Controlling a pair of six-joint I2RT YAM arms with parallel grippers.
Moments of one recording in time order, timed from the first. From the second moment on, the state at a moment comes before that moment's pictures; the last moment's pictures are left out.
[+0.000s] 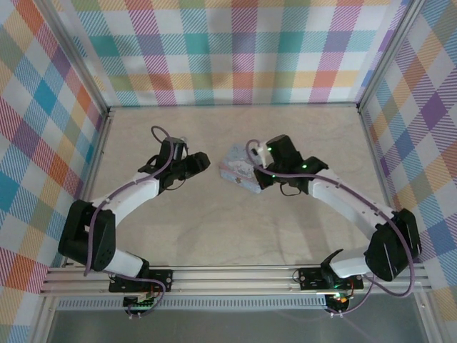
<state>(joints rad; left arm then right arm) -0.38 1.45 0.90 -0.18 0.17 -0.75 0.59 1.36 1.10 -0.61 -0.08 0.10</state>
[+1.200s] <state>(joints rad) -0.38 1.40 0.87 -0.27 0.07 -0.71 0.29 1.79 1.17 -0.77 0.18 0.39</state>
